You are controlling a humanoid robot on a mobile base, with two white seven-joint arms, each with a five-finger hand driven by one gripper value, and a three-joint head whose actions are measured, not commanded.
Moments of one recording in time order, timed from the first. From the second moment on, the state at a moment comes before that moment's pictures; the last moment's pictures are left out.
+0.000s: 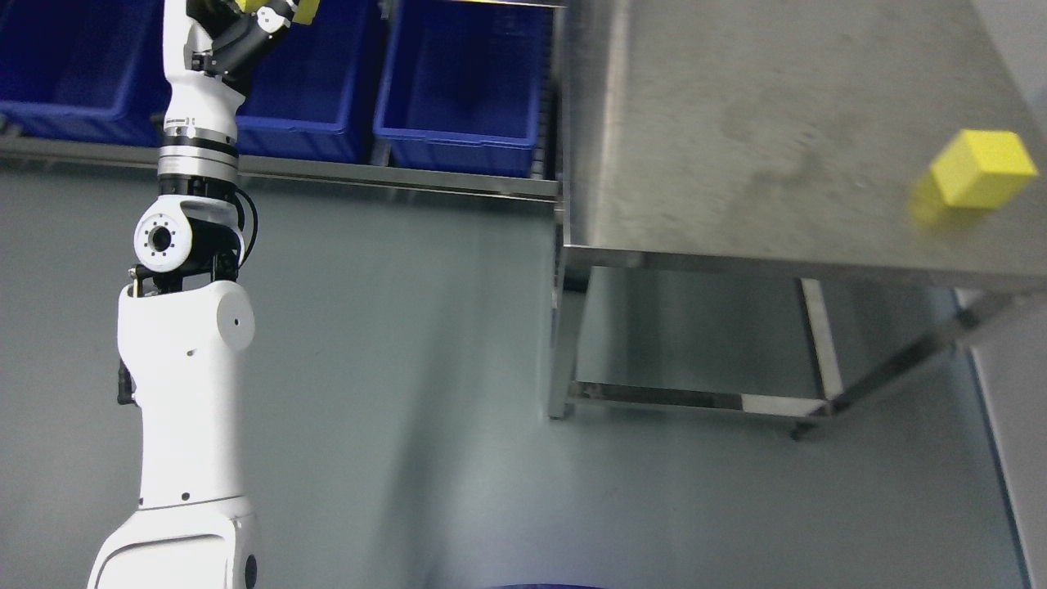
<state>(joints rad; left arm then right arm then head) -0.62 0.04 0.12 -1.33 0.30 -0.18 -0.19 0.00 0.00 0.00 0.00 0.00 -0.02 -0.03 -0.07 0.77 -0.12</state>
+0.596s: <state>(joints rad) -0.50 0.01 0.23 -1.46 0.36 -0.18 -0.18 0.00 0.00 0.00 0.00 0.00 -0.02 -0.03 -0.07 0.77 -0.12</state>
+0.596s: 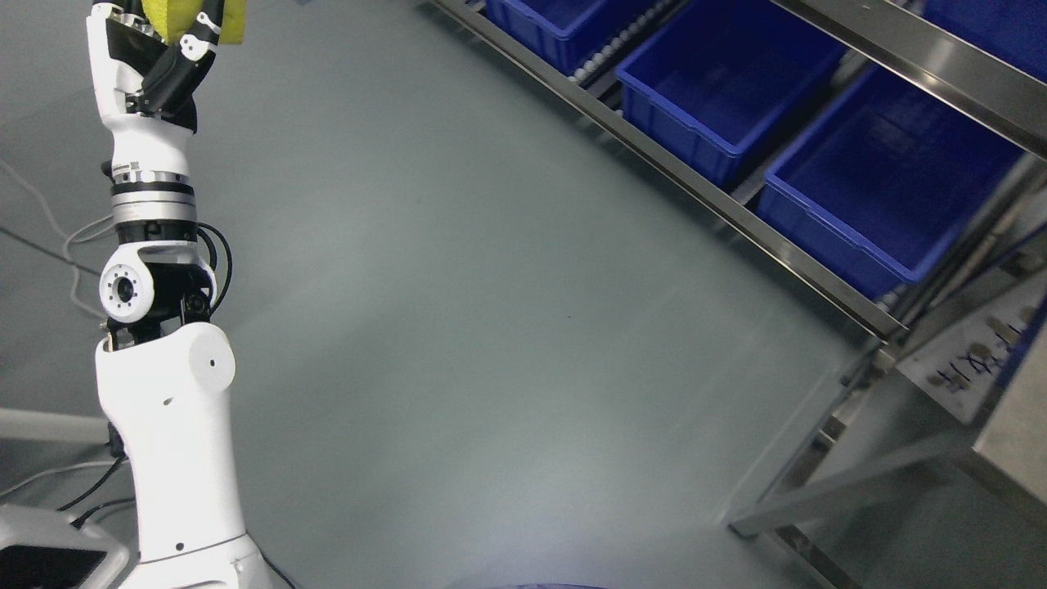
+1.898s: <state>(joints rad) -0.45 0.00 0.29 -1.53 0.36 -0.18 -0.18 0.00 0.00 0.00 0.00 0.00 -0.02 -0.03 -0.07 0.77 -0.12</state>
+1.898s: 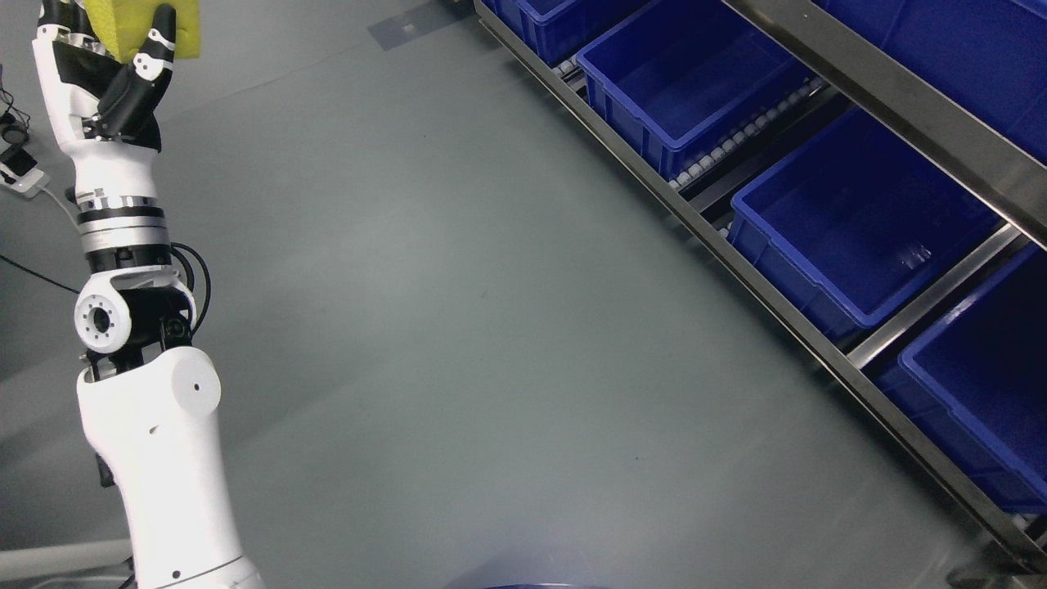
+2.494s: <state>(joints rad) -0.48 0.00 0.22 -1.54 0.35 -0.16 -0.19 0.00 0.00 0.00 0.00 0.00 -0.02 -0.03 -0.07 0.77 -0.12</state>
